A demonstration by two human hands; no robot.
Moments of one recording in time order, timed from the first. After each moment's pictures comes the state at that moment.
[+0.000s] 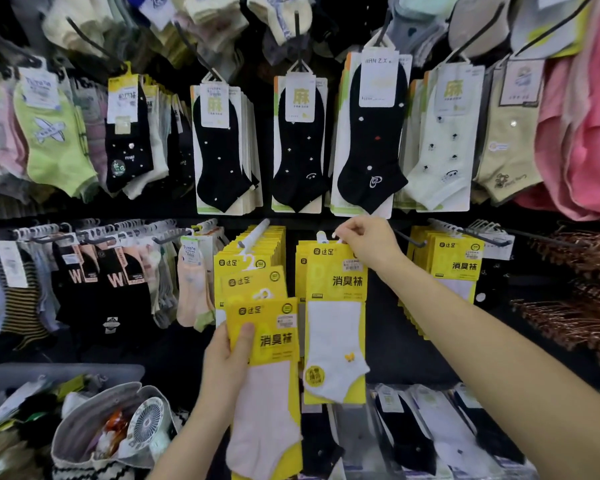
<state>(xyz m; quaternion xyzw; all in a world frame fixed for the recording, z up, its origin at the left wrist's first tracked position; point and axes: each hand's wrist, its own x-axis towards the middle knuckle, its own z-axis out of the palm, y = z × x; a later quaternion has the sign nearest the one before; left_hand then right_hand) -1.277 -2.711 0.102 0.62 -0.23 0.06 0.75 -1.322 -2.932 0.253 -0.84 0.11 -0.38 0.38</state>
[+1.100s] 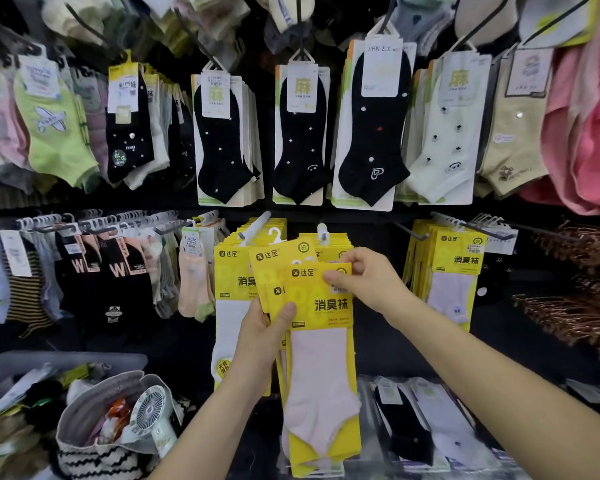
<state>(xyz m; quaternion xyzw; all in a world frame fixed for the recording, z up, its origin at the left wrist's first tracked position) -1.293 -2.748 0.124 0.53 -0.28 -0.07 0.80 -1.360 -2.910 0.204 -0.82 0.06 -0.26 0.51</state>
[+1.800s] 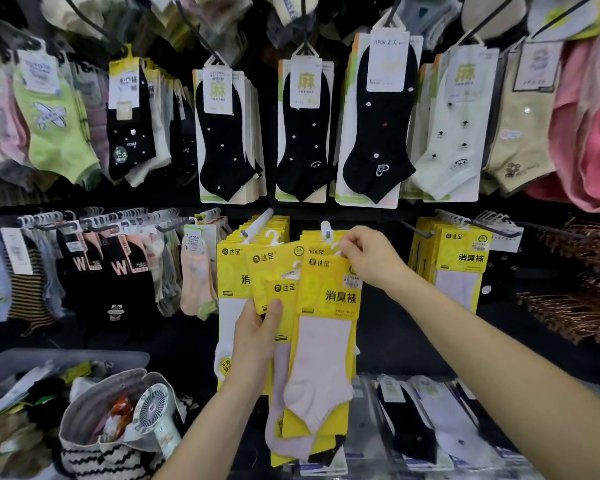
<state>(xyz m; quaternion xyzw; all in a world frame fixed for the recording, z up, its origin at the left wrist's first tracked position) -1.284 -2.745 0.116 0.58 -0.22 0.01 0.78 -1.337 -2.919 0.226 -0.88 0.09 -0.32 0.34</state>
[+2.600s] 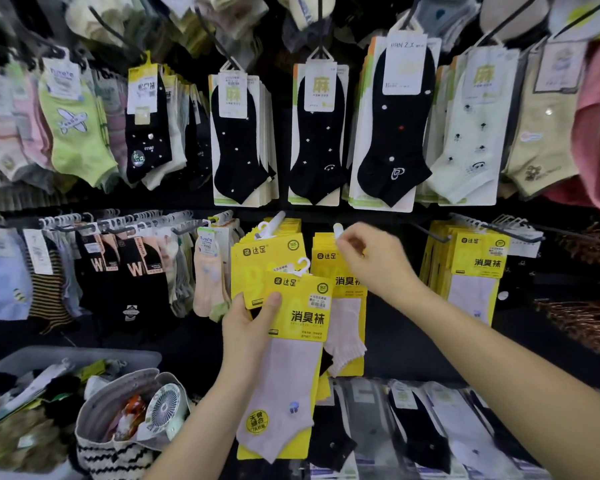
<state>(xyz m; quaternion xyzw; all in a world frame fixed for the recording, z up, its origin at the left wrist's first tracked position) -1.279 -2.718 0.135 0.58 -0.22 0.06 0.78 -1.335 -2.902 0.225 -0.87 0.02 -0.42 0.24</state>
